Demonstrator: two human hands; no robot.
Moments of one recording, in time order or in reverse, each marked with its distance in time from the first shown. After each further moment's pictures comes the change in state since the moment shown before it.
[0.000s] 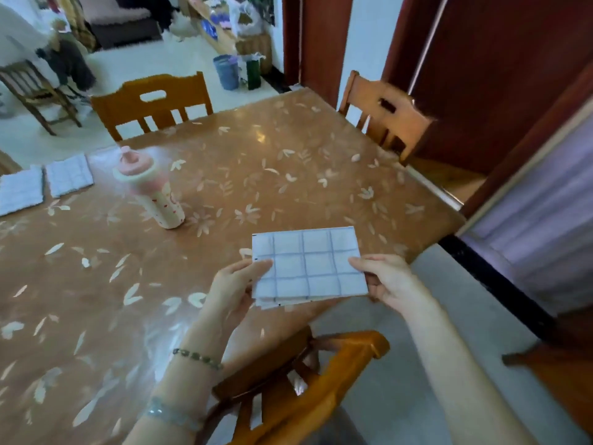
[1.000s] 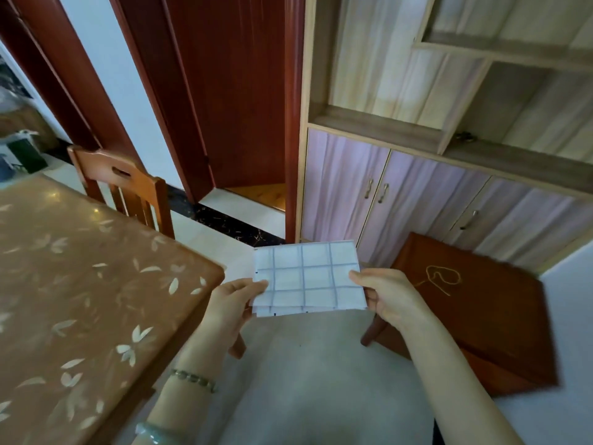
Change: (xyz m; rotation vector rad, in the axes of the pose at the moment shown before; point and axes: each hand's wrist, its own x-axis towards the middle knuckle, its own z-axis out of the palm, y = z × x) left_hand -0.006 -0.146 0.517 0.421 -0.406 -0.006; right_hand -0.071 -0.058 -0.508 0.326 0.480 -0.192
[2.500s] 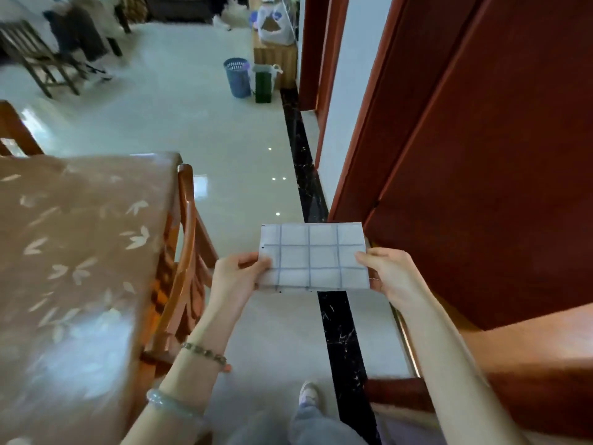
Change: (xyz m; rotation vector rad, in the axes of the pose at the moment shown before) left_hand 0.560 0.295 -0.102 -0.124 0.954 0.086; right_hand 0.657 -0.275 0.477 -0.613 -0.731 0.037
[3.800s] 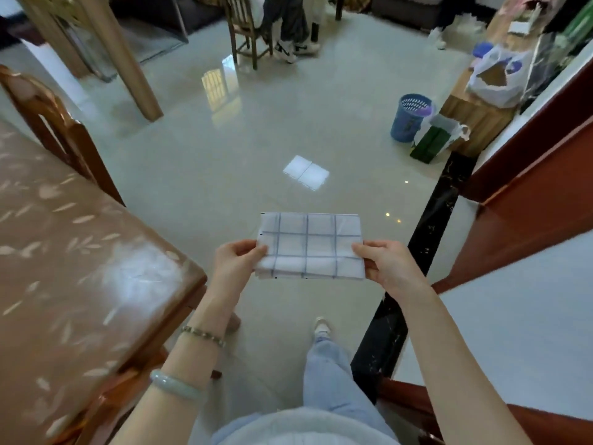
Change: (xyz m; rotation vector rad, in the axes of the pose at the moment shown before) left_hand 0.553 0.179 -0.017 -0.273 0.629 -0.166; right_hand 0.586 -0.322 0.321 -0.356 -0.635 0.060
